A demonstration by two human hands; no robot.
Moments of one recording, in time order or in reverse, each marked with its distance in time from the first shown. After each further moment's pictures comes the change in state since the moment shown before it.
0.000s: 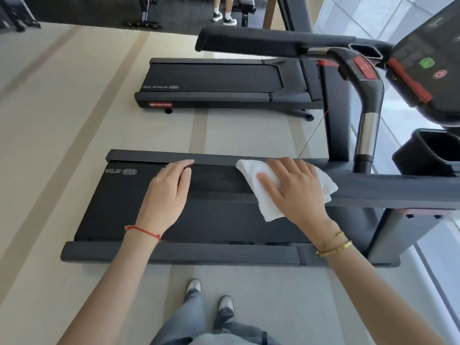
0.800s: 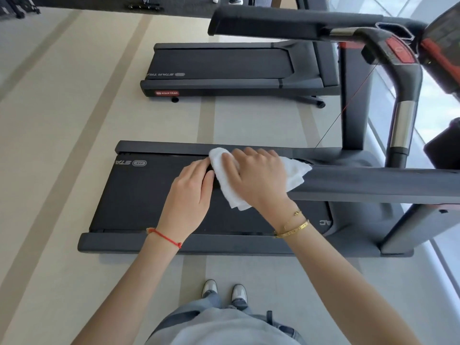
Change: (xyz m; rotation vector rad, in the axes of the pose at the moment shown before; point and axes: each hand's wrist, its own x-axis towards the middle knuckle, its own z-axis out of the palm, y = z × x) left_hand -0.004 -0.015 -0.005 -0.023 -0.020 0.064; right_hand 0.049 -0.115 0.050 -0.006 0.107 -0.001
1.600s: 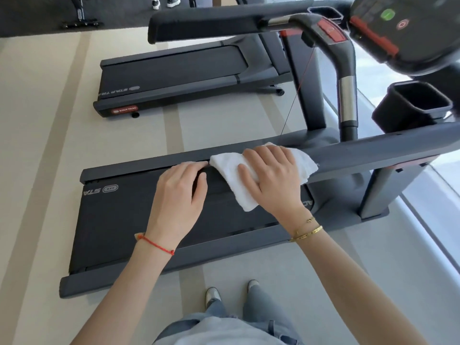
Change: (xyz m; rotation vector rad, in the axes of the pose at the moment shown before) left_hand 0.025 0.032 0.016 0.142 -0.016 0.262; right_hand -0.042 0.075 -0.026 -0.008 0.155 0.060
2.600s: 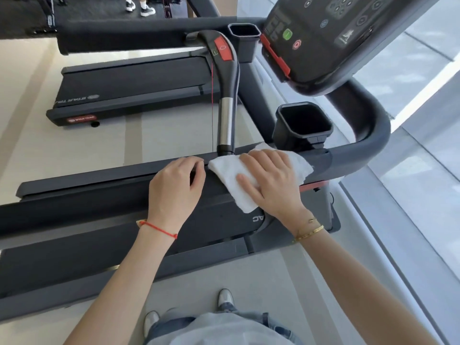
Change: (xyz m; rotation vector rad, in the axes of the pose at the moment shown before) left_hand 0.101 0.232 0.181 0.085 0.083 -0.069; right_hand -0.036 0.299 -0.088 0.015 -0.107 -0.098
